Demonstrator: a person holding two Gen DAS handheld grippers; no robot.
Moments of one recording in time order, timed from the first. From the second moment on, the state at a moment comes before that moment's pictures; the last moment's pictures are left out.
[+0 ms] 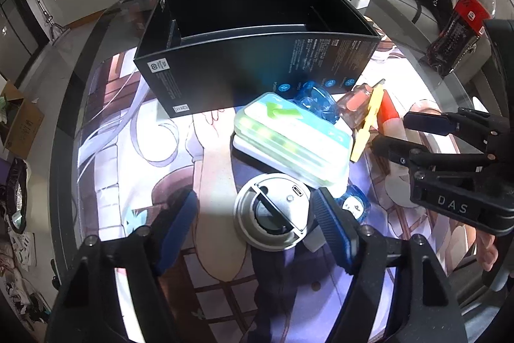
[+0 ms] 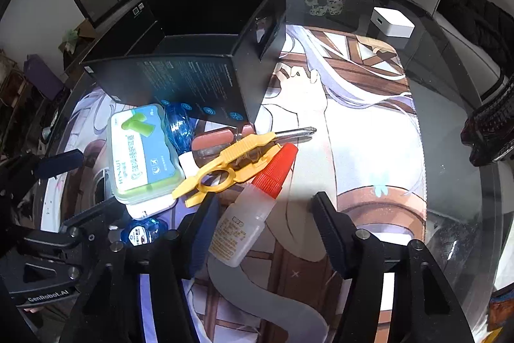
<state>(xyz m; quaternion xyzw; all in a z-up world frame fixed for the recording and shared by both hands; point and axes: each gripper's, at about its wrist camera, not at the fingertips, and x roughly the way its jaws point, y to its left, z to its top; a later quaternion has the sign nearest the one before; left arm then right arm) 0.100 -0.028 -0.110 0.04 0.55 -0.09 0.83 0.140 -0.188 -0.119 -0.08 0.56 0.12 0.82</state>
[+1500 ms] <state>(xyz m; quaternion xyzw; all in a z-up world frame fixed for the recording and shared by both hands) 0.081 -0.026 -0.083 0.06 0.50 -0.09 0.86 0.111 -0.198 -0.092 -0.08 0.53 0.15 0.83</state>
